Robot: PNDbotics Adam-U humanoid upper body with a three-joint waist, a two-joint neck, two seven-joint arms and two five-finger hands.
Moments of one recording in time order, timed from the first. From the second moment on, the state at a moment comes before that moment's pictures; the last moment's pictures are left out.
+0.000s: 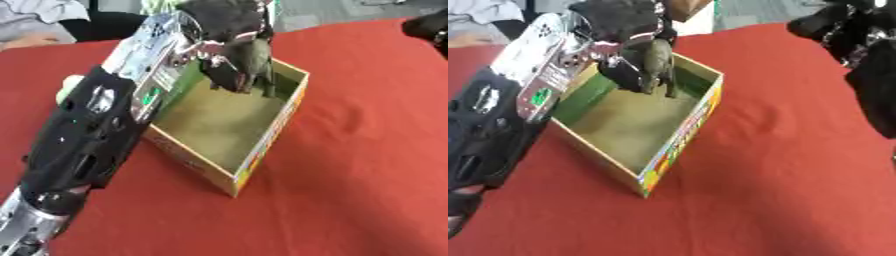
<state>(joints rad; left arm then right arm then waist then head) -1.14 0.27 -0.37 -1.37 -1.16 -0.22 -0.51 -0.52 -0.40 0.00 -1.98 -0.32 -0.09 0.29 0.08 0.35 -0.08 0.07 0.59</state>
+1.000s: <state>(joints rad) -1.11 0.22 -0.38 -1.25 -1.38 -0.21 -0.60 -0.49 -0.39 -0.01 -1.98 -0.30 -0.09 0.29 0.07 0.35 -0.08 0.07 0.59</state>
